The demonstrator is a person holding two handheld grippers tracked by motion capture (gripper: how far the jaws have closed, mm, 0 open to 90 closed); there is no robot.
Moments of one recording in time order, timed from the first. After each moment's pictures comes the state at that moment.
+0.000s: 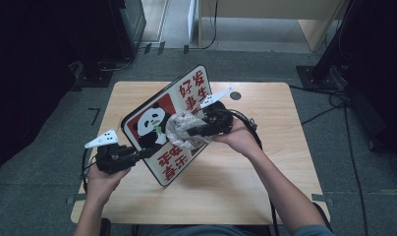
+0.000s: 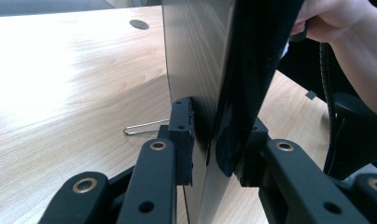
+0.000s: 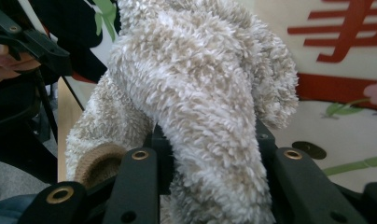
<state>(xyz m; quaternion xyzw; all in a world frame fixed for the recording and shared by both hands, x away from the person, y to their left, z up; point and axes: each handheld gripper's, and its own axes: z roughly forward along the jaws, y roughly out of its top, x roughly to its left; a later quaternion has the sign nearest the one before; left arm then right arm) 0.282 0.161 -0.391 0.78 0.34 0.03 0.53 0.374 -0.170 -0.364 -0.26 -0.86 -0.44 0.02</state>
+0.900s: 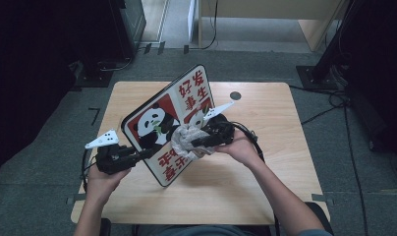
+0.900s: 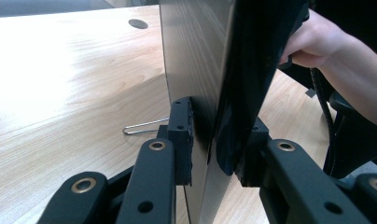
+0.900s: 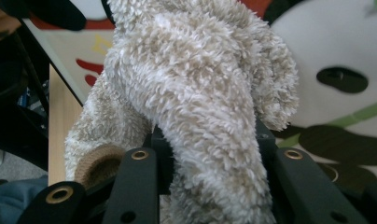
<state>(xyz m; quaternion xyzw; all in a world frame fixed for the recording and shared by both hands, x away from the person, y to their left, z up) 0.281 0.161 -0.391 0.78 0.33 0.03 0.53 0.368 -0.179 -0.411 -0.27 -0.86 -0.42 0.05</state>
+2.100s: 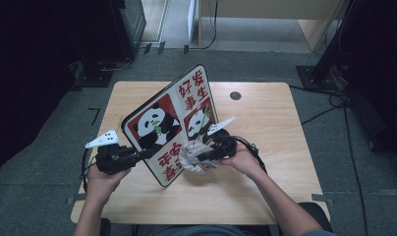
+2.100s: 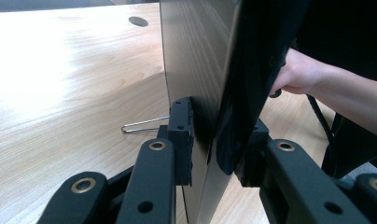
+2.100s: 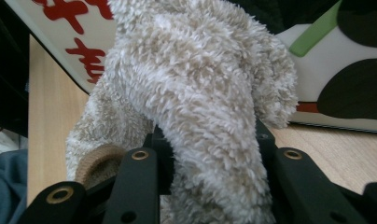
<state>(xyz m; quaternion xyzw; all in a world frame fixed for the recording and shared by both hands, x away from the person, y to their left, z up) 0.281 0.160 -0.390 0.78 0.34 0.02 0.53 0.359 -0.192 -0.471 -0.30 -0.87 -0.39 0.09</state>
